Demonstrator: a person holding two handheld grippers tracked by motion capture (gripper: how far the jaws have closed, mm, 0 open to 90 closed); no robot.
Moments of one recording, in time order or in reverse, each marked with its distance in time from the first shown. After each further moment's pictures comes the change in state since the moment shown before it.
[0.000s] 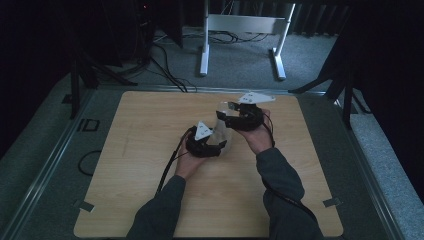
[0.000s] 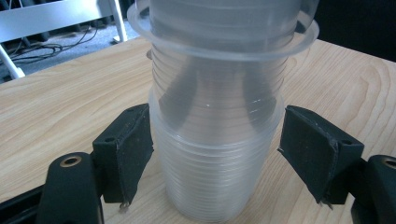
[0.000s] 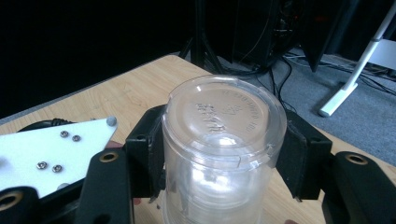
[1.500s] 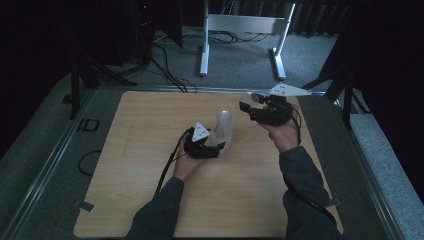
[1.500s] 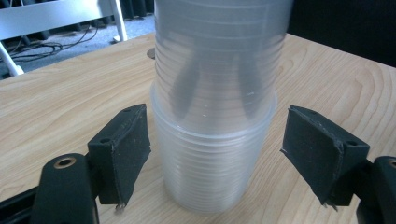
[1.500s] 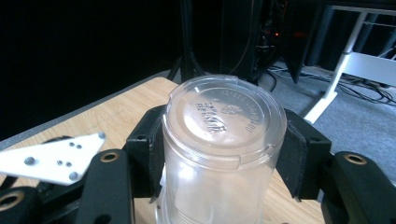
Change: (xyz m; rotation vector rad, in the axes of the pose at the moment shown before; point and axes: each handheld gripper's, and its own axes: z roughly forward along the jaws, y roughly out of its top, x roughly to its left) left arm 0.000 -0.003 -0.010 -0.003 -0.002 -0.016; right arm -0.026 0.020 -0.069 -0.065 -0.041 0.043
